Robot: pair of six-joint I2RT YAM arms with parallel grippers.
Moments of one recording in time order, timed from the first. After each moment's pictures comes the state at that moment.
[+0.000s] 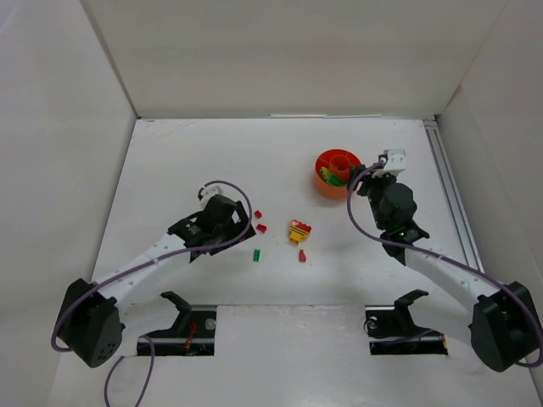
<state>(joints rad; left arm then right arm) -0.62 1.06 0.68 -0.54 -0.16 -0.95 0.44 1.08 0.53 0.59 0.34 0.06</state>
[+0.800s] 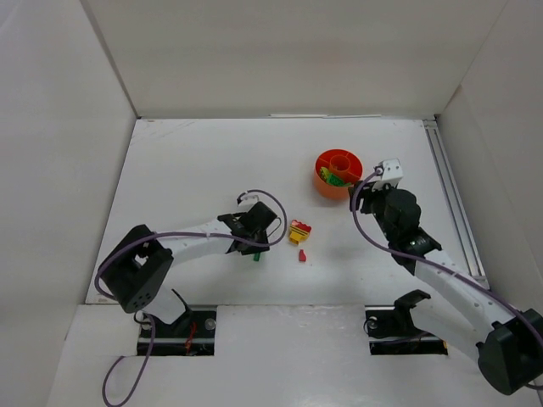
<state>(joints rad) -0.82 1.49 0.77 -0.42 -0.24 -0.92 0.43 0.91 0.52 0.21 0.23 0.06</state>
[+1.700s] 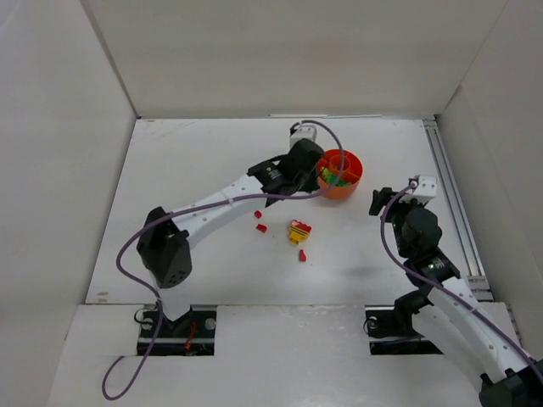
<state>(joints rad) -0.90 1.73 1.55 -0.52 -0.31 -0.67 0.39 0.61 0.44 0.07 0.42 0.16</state>
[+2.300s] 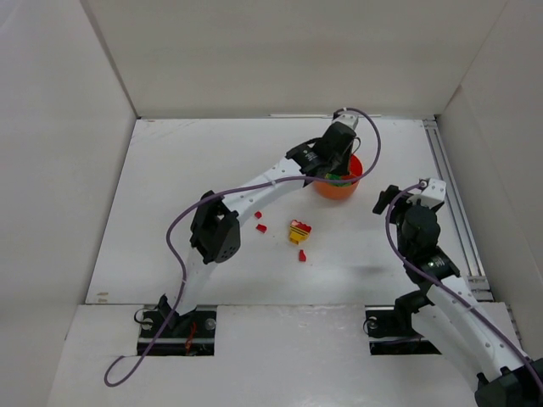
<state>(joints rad) -0.90 2.19 2.12 -0.56 -0.21 -0.46 0.34 0.62 0.44 0.00 0.54 0.28</state>
